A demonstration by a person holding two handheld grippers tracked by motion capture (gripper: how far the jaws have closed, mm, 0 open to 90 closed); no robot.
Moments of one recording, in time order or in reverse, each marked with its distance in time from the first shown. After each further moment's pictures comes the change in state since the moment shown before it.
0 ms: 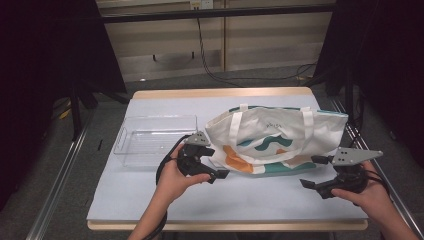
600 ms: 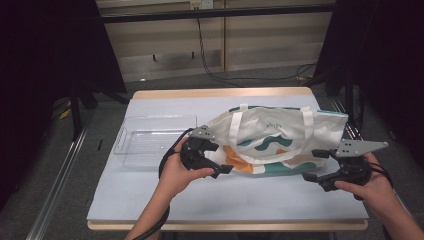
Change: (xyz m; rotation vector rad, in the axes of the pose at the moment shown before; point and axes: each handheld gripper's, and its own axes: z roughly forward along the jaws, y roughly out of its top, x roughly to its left) left arm -0.002 0.021 0.000 -0.014 -0.016 0.016; right arm -0.008 0.017 -0.008 -0.024 0.012 0.017
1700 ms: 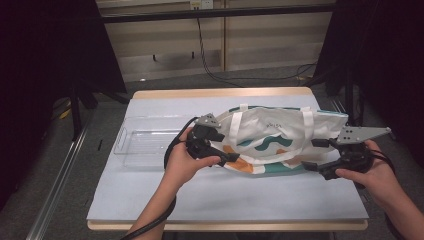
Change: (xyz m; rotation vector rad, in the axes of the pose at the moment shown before) left arm 0.002 0.031 0.002 -0.009 0.021 -0.005; right arm -0.009 0.030 -0.005 -0.007 0.008 -0.020
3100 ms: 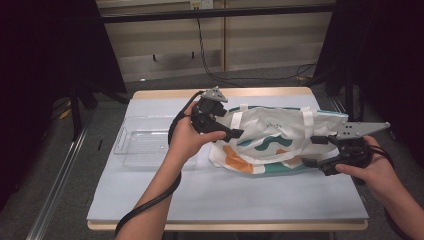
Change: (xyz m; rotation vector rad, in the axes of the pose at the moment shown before) left arm 0.021 0.055 -0.006 0.002 0.080 0.080; right arm -0.007 0.005 0.002 0.000 0.019 0.014
